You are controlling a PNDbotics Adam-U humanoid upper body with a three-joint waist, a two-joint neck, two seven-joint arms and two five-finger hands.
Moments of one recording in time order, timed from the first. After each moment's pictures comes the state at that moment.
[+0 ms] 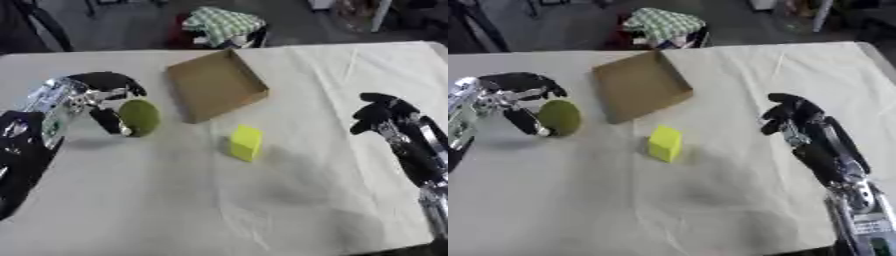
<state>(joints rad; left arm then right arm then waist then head) -0.80 0.44 -0.32 -1.01 -1.06 -0.16 -0.48 -0.11 -0.22 0.01 -1.80 0.00 -0.13 0.24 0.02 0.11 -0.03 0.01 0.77</state>
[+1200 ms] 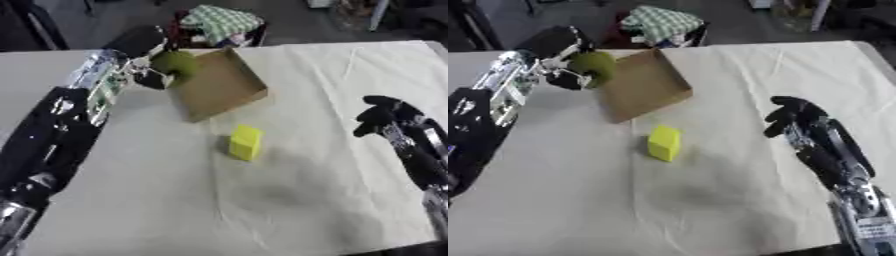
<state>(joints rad) -0.94 0.26 -0.27 -1.00 -1.11 -0.05 -0.19 -0.12 -0.22 0.02 -1.80 0.00 -0.12 0.26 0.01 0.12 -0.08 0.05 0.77</state>
